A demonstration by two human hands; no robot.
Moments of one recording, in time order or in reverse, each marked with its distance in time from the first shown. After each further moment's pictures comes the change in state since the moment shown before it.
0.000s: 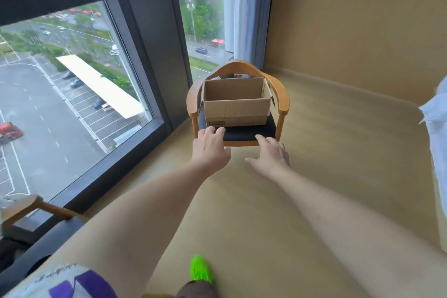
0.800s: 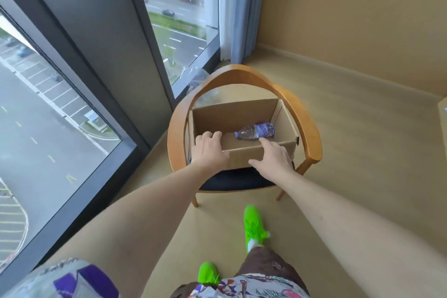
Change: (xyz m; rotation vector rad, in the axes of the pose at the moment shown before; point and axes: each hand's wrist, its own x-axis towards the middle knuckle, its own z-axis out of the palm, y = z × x) left_hand 0.472 -0.100 0.084 -0.092 -0.259 -0.043; right_hand 0.451 -0.067 0.044 0.005 -0.119 0.180
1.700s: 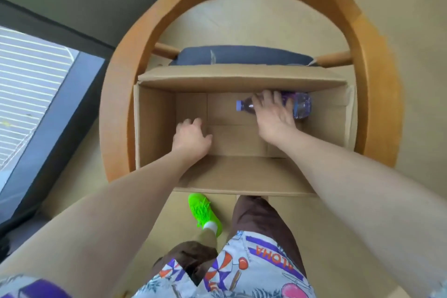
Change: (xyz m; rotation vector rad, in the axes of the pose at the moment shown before) left_hand 0.239 -0.052 0.185 0.029 -0.496 -0.546; right_hand 0.362 0.070 0.140 -0.597 -0.464 -0.372
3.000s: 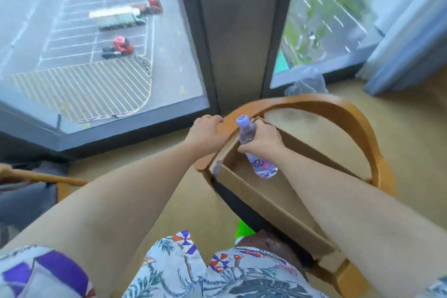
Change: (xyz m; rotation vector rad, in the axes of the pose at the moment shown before) left_hand -0.239 -0.106 -0.130 -0.424 0.586 -0.067; right_hand -0.160 -0.174 -0.181 0.387 0.148 -0.418
